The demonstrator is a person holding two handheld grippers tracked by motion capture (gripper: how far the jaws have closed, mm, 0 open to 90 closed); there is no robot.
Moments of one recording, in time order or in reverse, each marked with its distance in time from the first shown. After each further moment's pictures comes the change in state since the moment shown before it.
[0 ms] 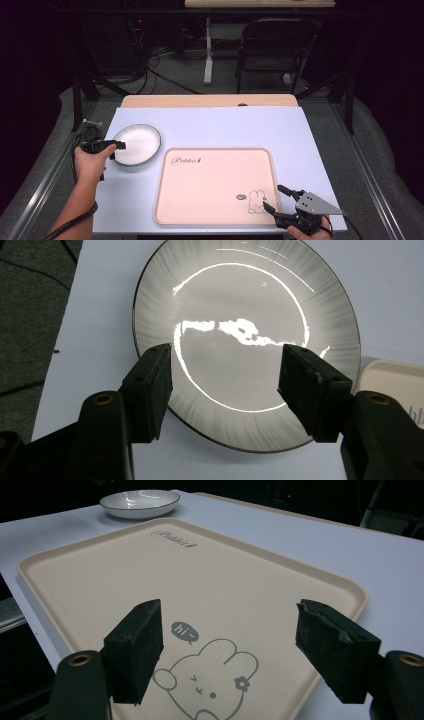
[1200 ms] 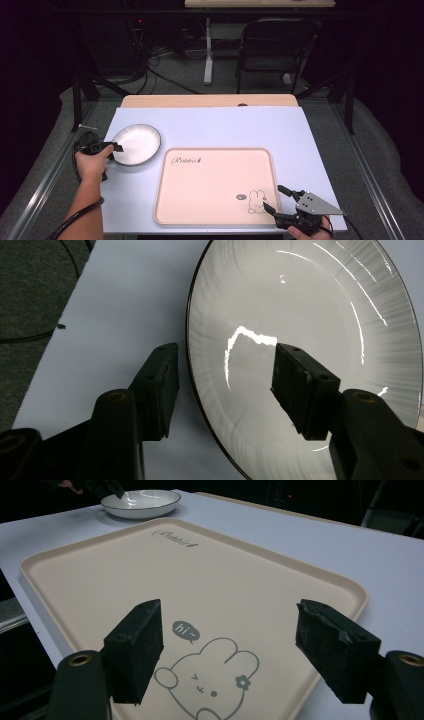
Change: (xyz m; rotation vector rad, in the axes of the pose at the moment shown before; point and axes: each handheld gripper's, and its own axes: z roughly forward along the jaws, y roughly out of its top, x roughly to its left) left arm 0.035 0.000 0.038 0.040 -0.029 -0.225; right arm 0.000 0.000 -0.001 0.001 0.003 -0.003
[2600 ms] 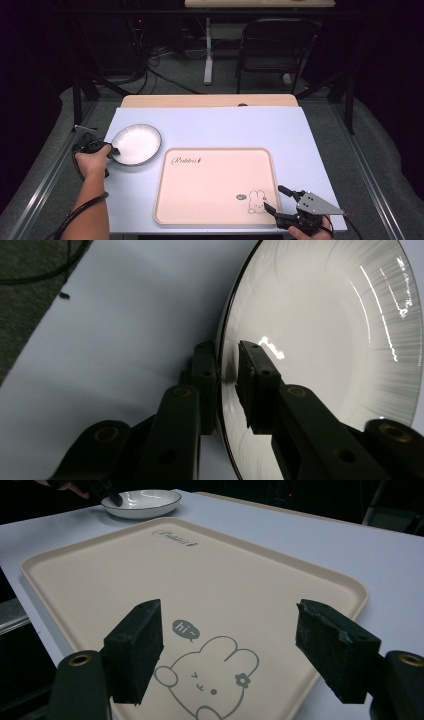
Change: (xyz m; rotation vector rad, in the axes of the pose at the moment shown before) left arm 0.015 0.010 0.010 0.076 -0.045 -0.221; right arm -0.001 -0.001 -0.001 0.004 0.003 0.009
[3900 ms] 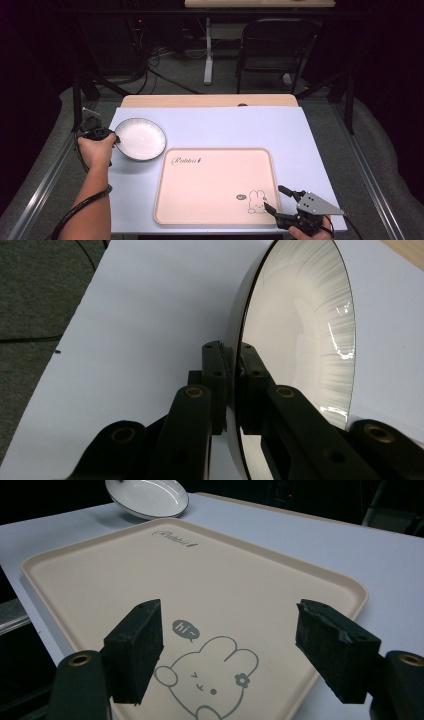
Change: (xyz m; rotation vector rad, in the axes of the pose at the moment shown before) left arm -0.065 -0.002 -0.034 -0.093 0.139 0.201; right arm 0.000 0.000 -0.001 -0.004 0.000 -0.002
